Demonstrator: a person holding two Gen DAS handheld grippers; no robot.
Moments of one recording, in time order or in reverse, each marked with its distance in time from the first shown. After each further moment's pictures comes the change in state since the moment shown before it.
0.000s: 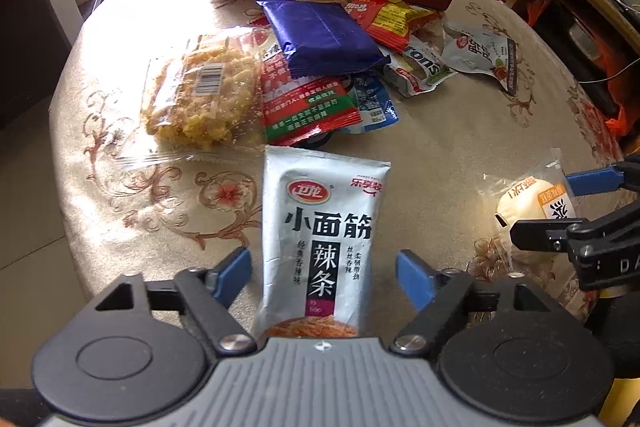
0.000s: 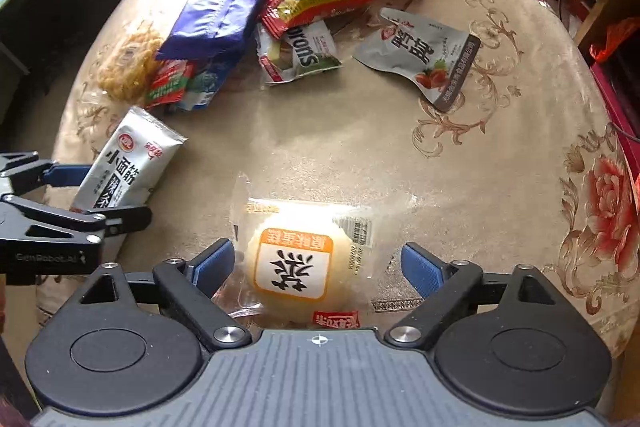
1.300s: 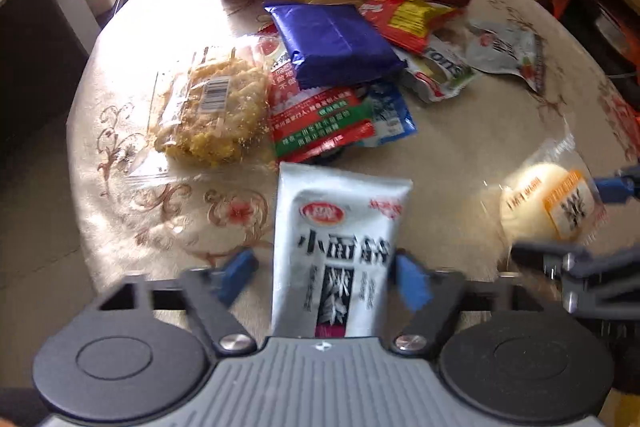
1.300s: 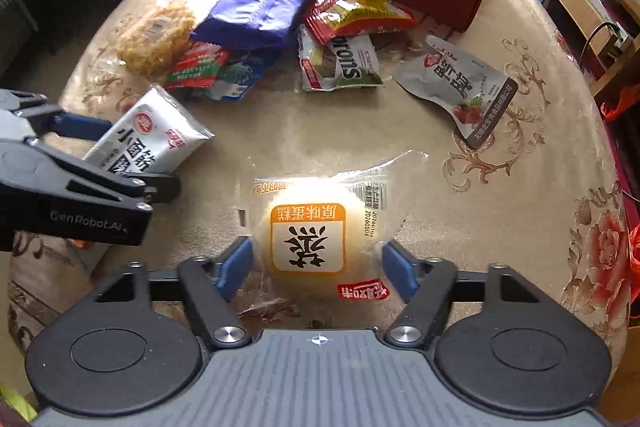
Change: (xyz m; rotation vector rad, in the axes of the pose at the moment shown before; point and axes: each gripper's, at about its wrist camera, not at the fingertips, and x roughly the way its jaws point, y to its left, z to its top) left arm 0.009 -0.014 0.009 0.017 0.000 0.101; right arm 0.007 0.026 -0.006 -0.147 -0.048 -0.049
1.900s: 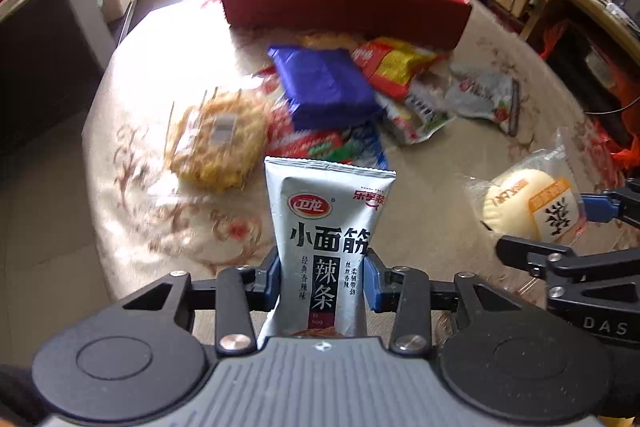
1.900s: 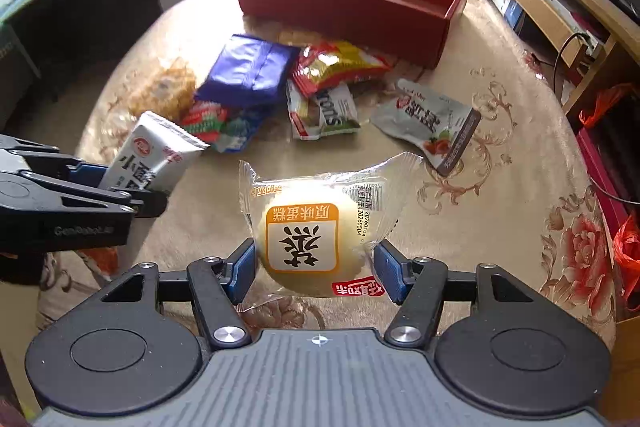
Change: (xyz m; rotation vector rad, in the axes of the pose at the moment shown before) left arm -0.041 -0.001 0.014 -0.056 -0.056 -0.022; right arm -0.035 -0.009 0.002 0.076 -0.118 0.007
